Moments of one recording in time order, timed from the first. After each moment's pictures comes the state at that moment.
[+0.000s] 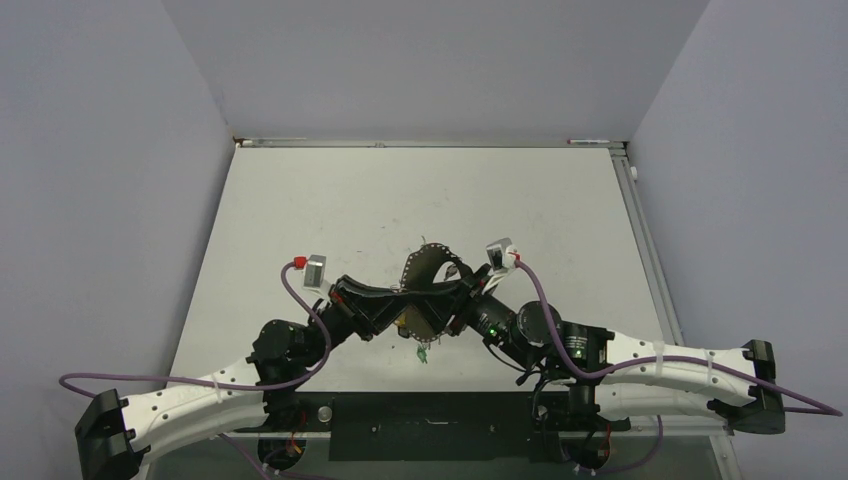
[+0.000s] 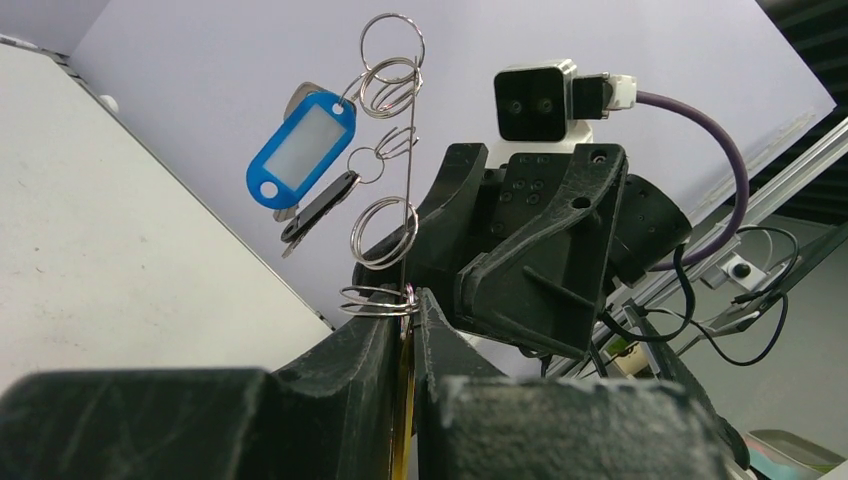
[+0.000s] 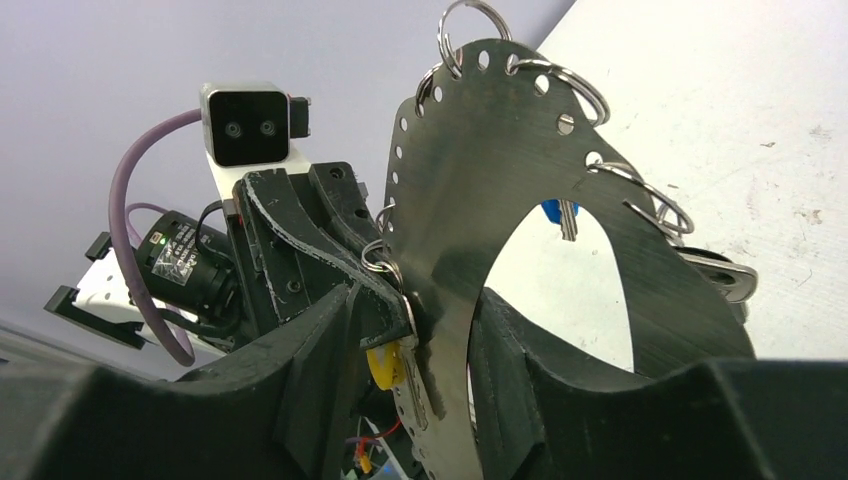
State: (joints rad) left arm -1.07 0.63 0.26 0.82 -0.07 -0.90; right arm 1.36 0.87 0.75 0.17 0.47 0.64
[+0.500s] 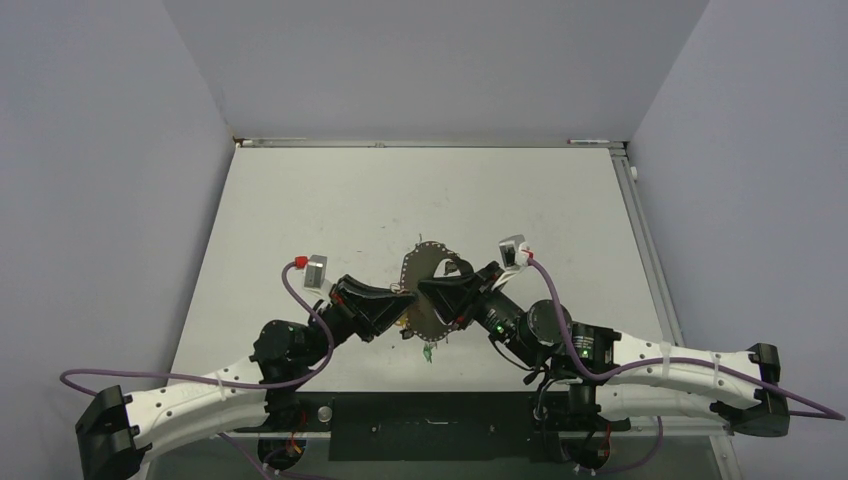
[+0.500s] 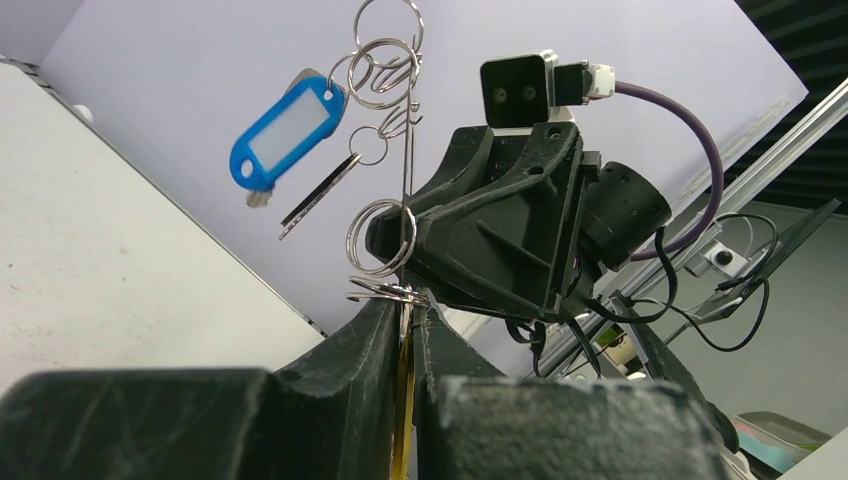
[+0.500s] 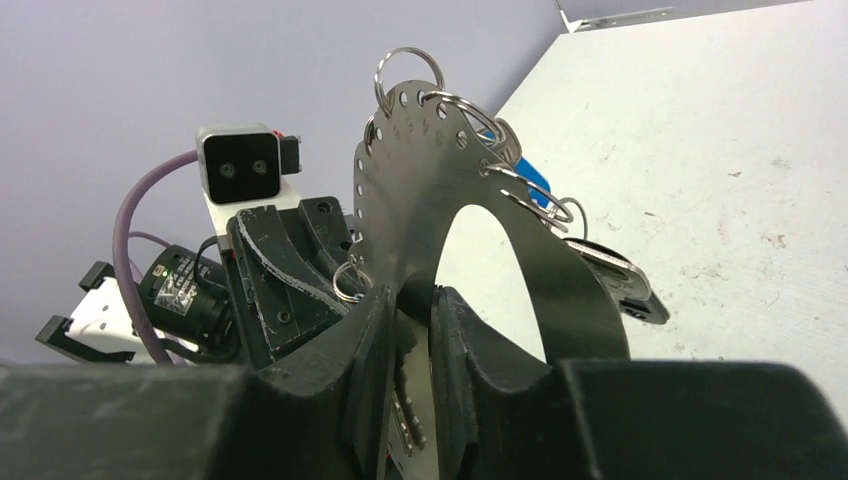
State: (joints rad) left arm -1.07 0.67 0.26 0.88 -0.03 -0.89; right arm 1.36 0.84 0.75 0.18 0.51 0.61
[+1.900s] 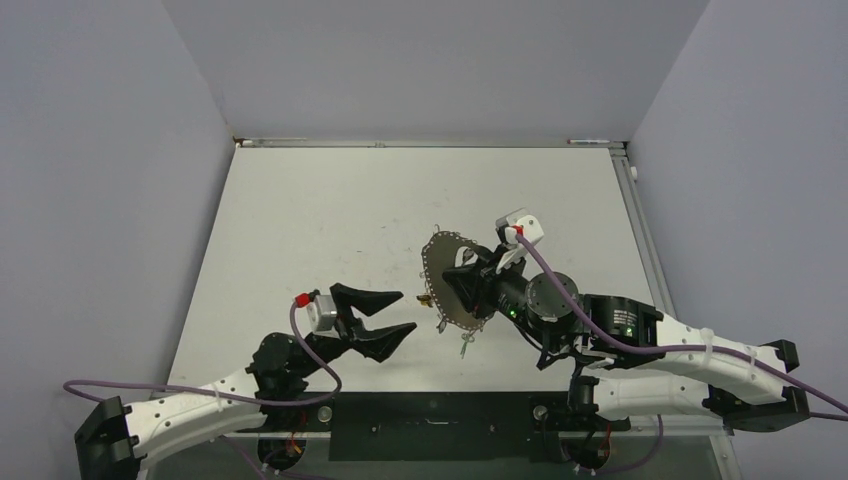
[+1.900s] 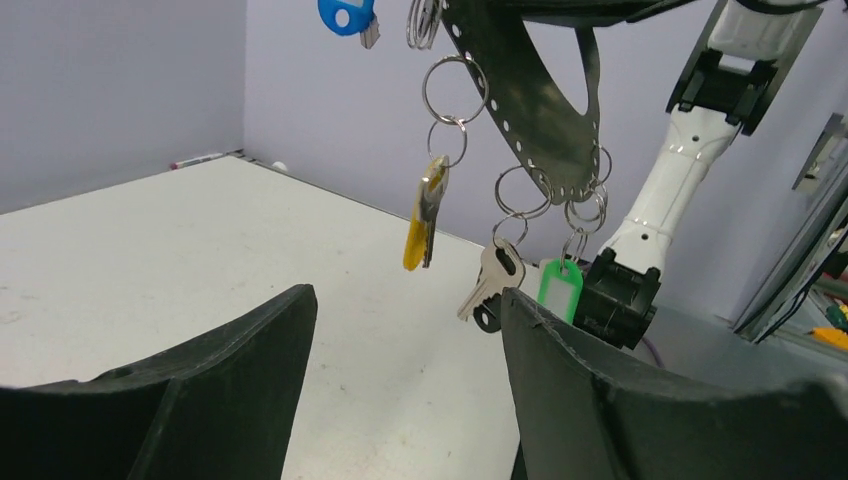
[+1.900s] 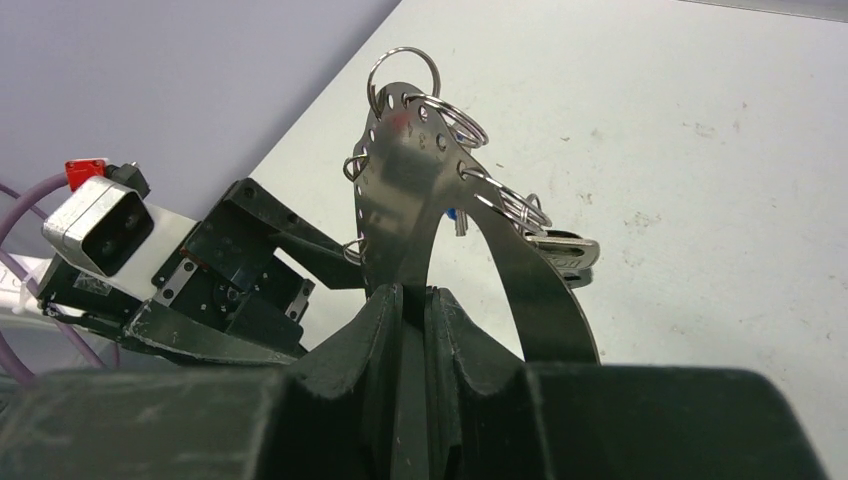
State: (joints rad) left arm -1.07 0.52 0.10 0.82 0.01 -0.30; right arm 1.36 0.92 1.18 -0.48 0.59 0.48
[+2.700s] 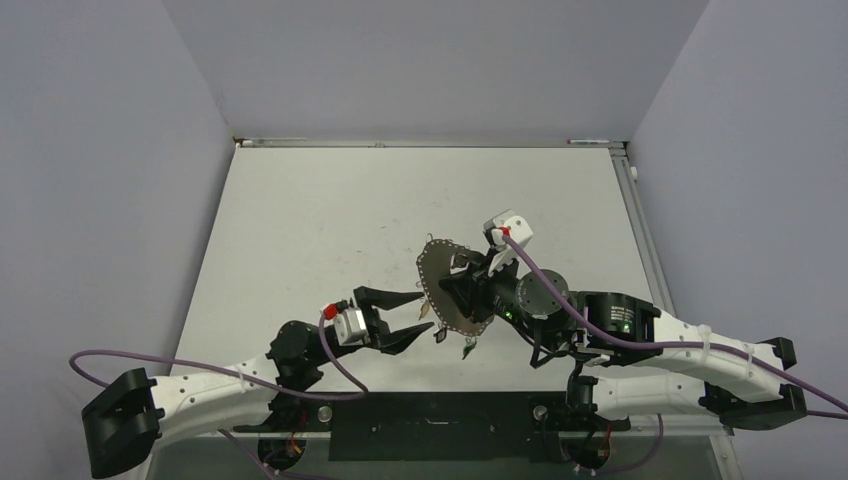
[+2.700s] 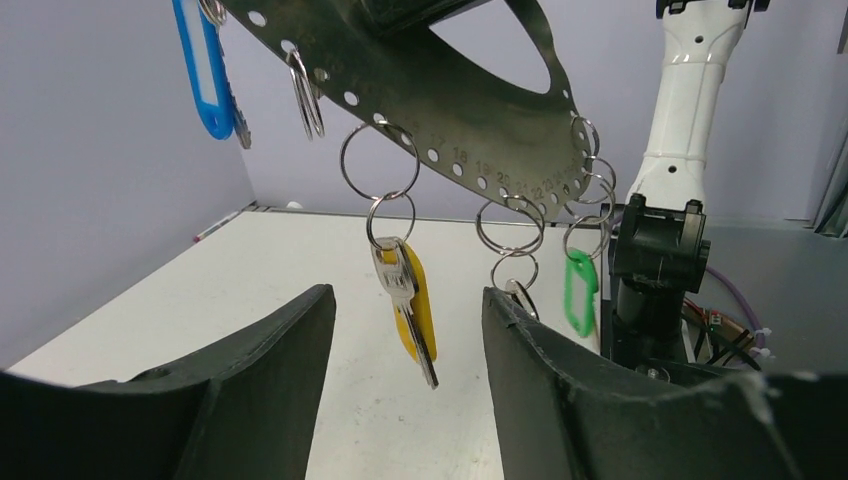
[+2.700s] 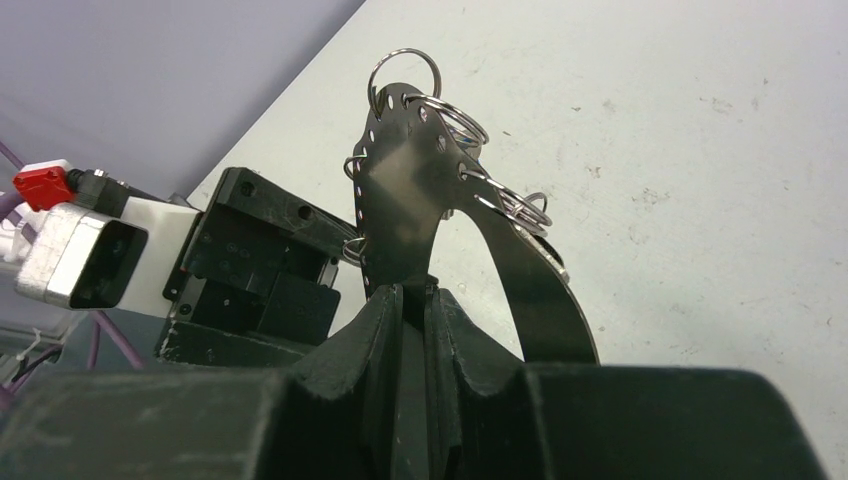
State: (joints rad) left arm -1.07 0.80 0.18 1.02 0.19 0.00; right arm 1.36 0.96 1.23 -0.59 0.53 0.49
